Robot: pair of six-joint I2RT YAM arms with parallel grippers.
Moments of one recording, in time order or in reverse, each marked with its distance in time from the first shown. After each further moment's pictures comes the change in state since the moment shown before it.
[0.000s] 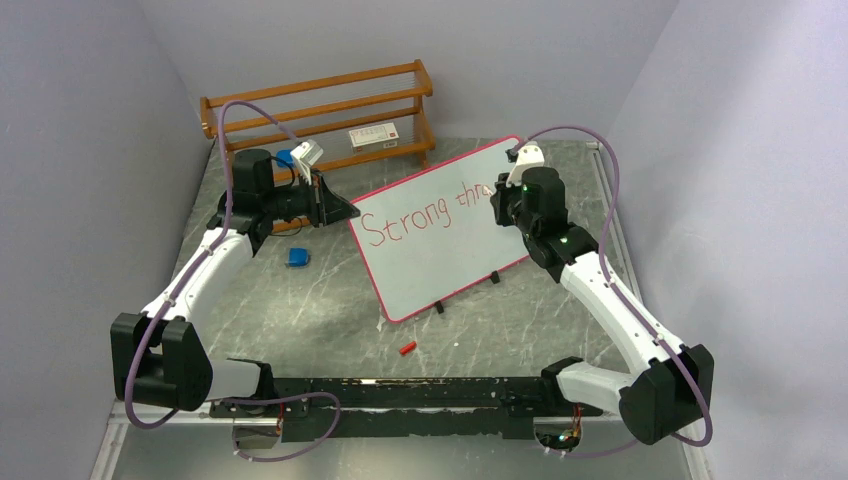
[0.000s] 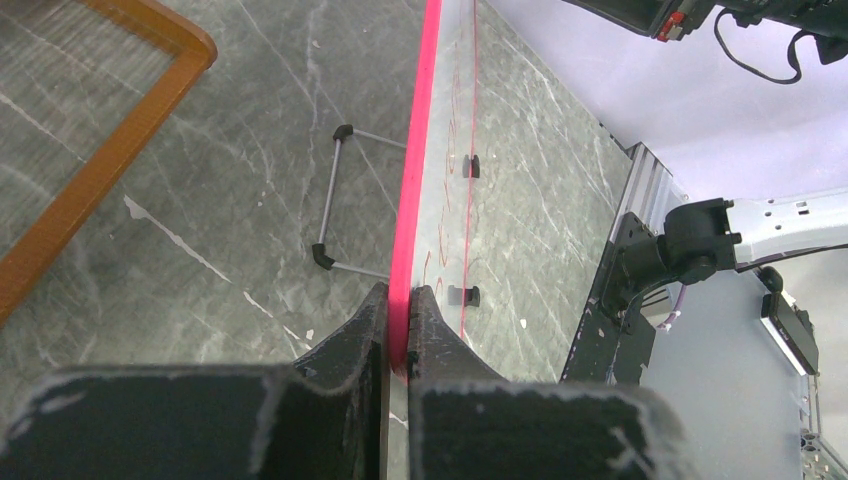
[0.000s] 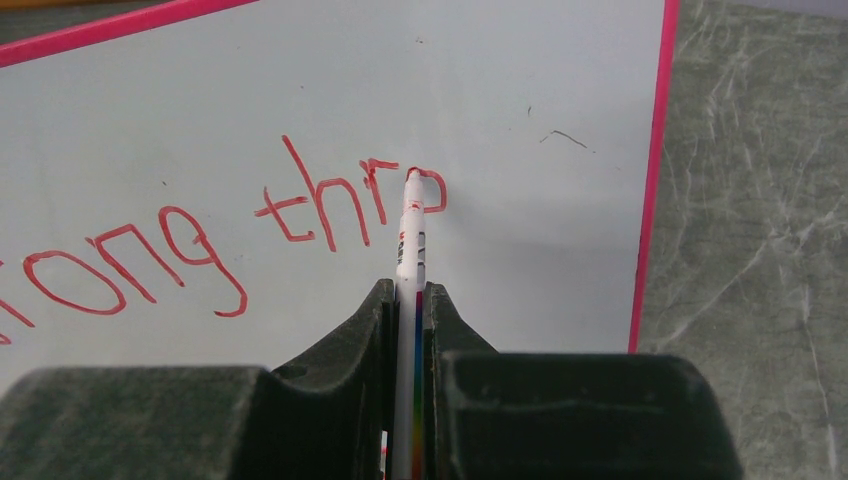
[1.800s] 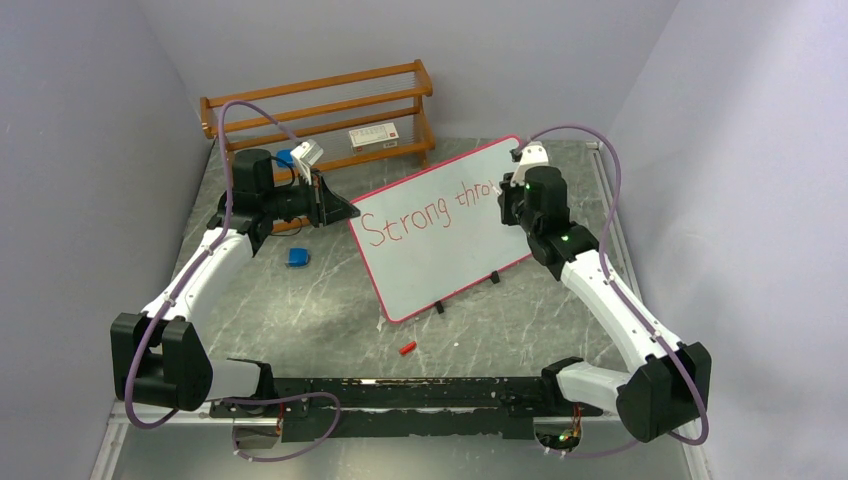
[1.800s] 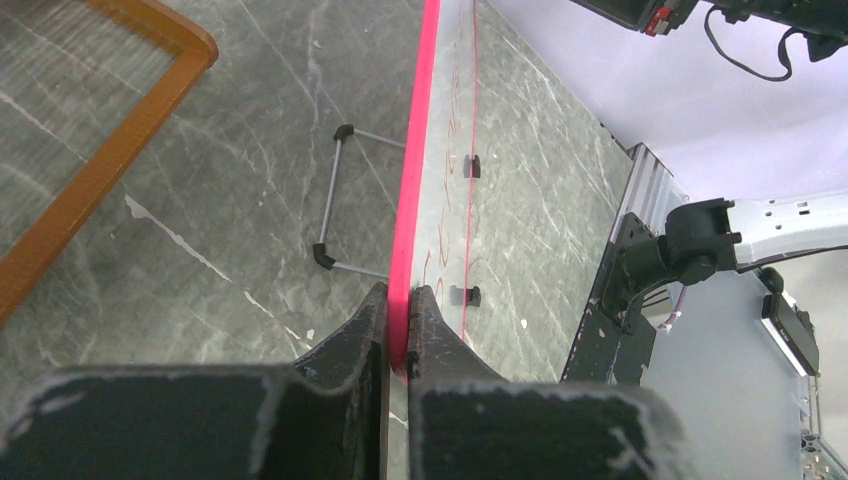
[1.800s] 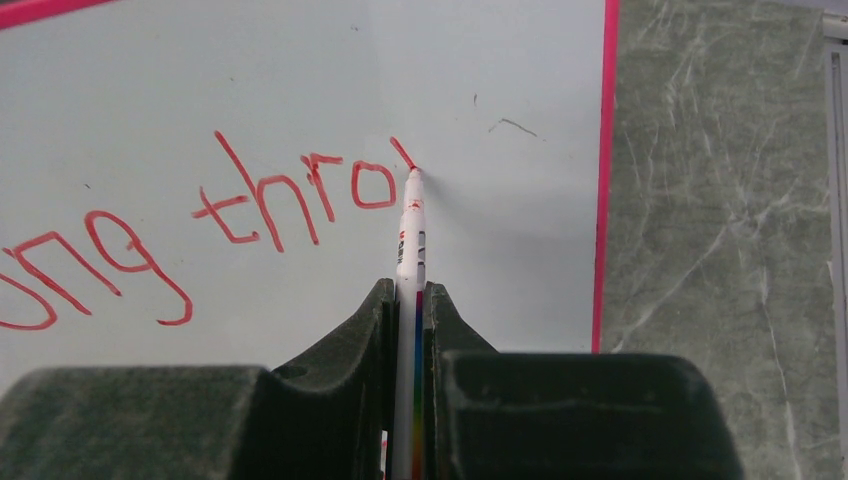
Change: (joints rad) left arm 0.000 0.000 0.000 -0.001 -0.002 0.000; right arm -0.032 0.015 -0.002 0.000 0.024 -0.029
